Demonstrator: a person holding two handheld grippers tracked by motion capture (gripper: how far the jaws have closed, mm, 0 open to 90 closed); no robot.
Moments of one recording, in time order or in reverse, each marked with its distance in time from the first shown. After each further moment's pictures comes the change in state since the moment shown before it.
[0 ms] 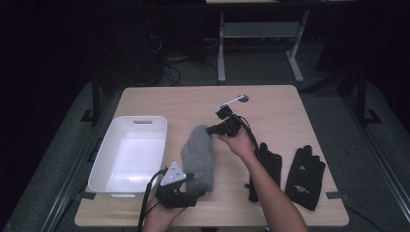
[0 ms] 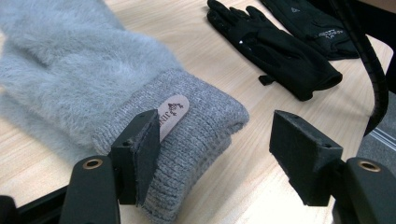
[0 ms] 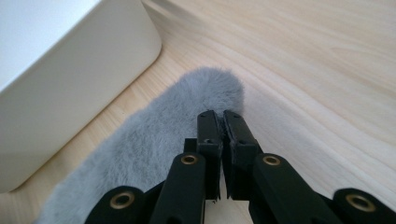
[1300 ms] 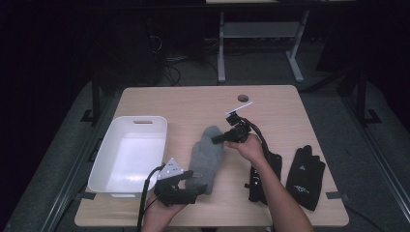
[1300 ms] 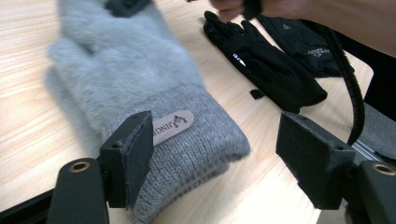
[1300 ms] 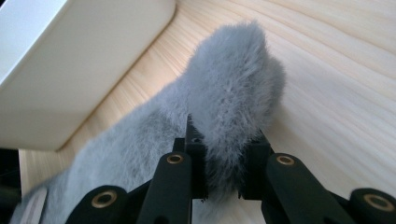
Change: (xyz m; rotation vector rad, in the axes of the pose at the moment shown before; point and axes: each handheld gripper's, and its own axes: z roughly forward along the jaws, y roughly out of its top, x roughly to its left) left arm 0.005 0.013 -0.003 -0.013 -0.037 -0.071; right arm -0.027 -0.032 -0.008 0.069 0.166 0.104
